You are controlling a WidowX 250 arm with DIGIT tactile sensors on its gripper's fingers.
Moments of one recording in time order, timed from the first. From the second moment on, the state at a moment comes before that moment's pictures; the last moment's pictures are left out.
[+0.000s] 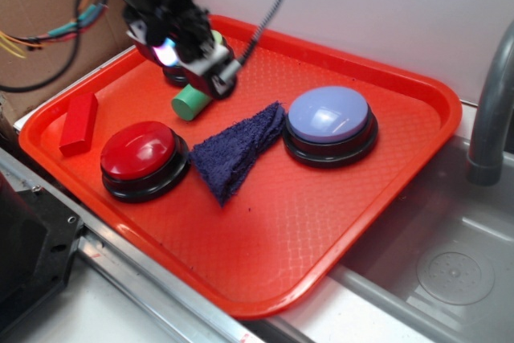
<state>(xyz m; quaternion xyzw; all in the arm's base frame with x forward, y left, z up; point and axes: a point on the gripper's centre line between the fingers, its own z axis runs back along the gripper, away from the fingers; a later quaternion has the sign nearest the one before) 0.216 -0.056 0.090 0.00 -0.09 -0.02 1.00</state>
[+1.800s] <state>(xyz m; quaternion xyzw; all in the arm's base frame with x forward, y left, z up) 0.239 -0.064 0.004 0.03 -0.04 -0.05 1.00</state>
